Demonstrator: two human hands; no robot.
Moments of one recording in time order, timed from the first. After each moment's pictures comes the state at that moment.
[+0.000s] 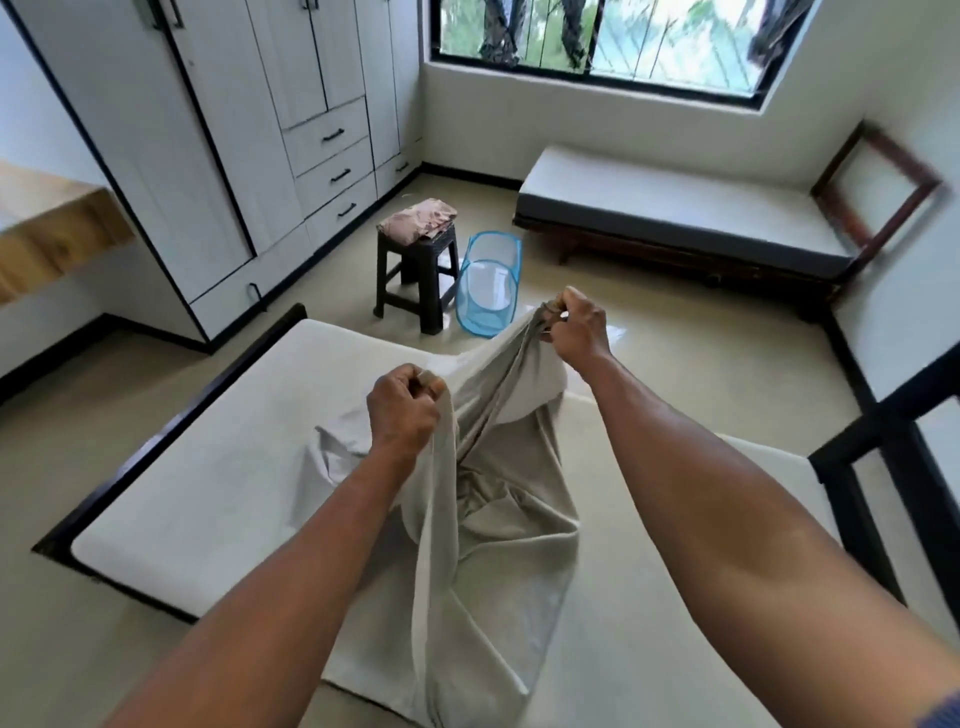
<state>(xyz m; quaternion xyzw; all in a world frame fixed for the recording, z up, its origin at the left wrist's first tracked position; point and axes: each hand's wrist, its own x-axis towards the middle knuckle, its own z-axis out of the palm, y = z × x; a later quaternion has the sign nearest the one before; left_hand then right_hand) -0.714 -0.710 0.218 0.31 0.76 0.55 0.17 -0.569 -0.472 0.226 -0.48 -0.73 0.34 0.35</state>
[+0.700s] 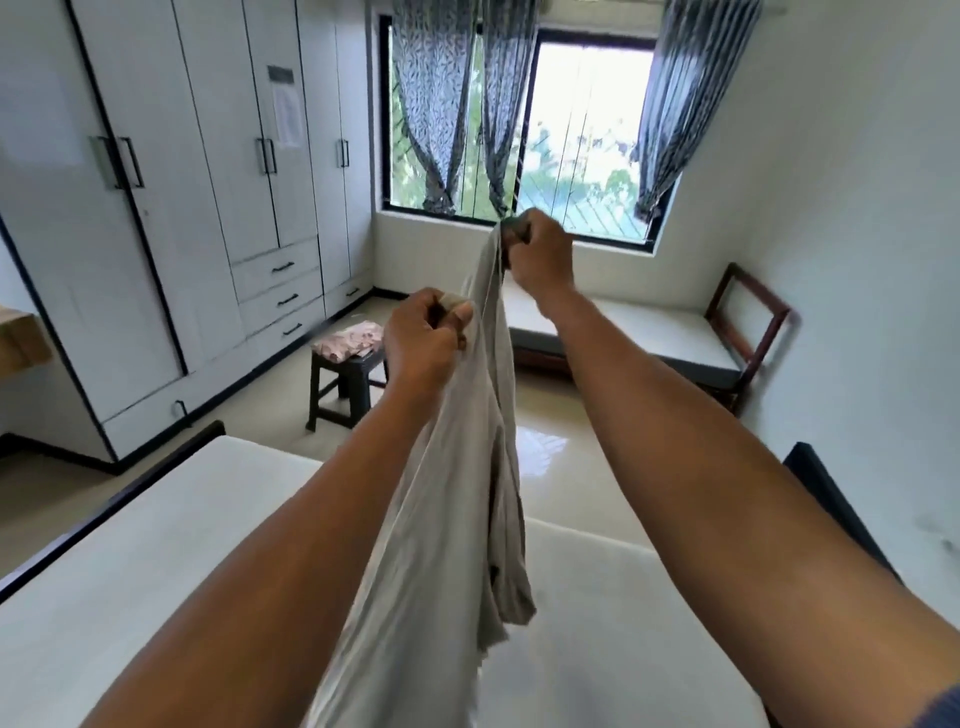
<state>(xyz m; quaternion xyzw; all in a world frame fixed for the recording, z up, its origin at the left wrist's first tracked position) -0.534 -0.564 0.448 0.39 0.53 0.73 0.17 -0.455 -0.407 0.523 -0.39 -0.75 0.17 0.50</state>
